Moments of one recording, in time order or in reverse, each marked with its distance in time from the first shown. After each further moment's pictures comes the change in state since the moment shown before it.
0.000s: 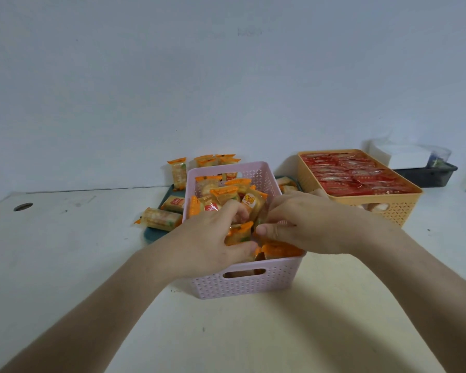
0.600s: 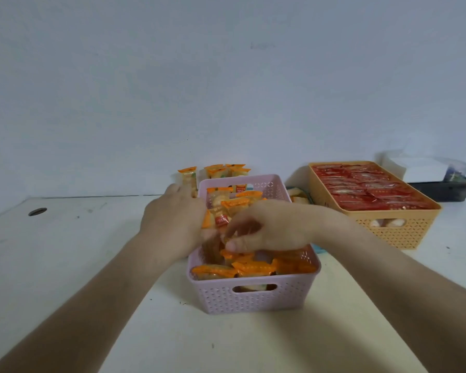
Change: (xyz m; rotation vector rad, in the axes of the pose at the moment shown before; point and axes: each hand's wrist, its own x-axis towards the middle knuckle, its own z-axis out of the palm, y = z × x) left_hand 0.009 -0.018 -0.035 0.748 0.245 -0.326; right_hand 0.052 -0.023 -0.006 0.328 -0.166 -0.142
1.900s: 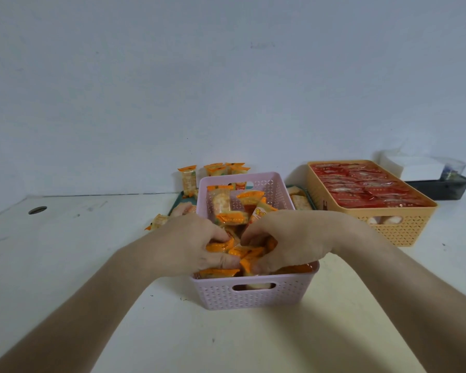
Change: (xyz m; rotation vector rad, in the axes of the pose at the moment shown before) left_hand -0.011 -0.008 0.015 -0.399 -0.292 0.360; right_hand -0.026 -0.003 0.002 -0.088 -0.107 0.029
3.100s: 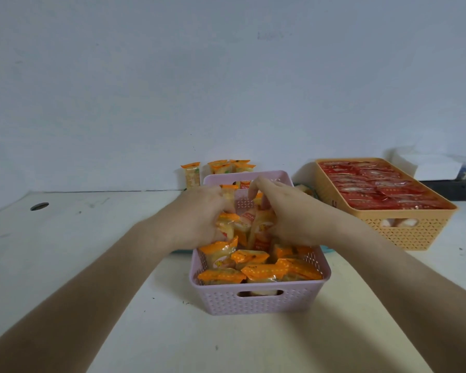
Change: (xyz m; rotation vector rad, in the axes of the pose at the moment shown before) left_hand 0.036 -0.009 -0.015 0.144 0.196 0.031; right_hand 0.030 0.025 0.003 0.027 0.447 0.073
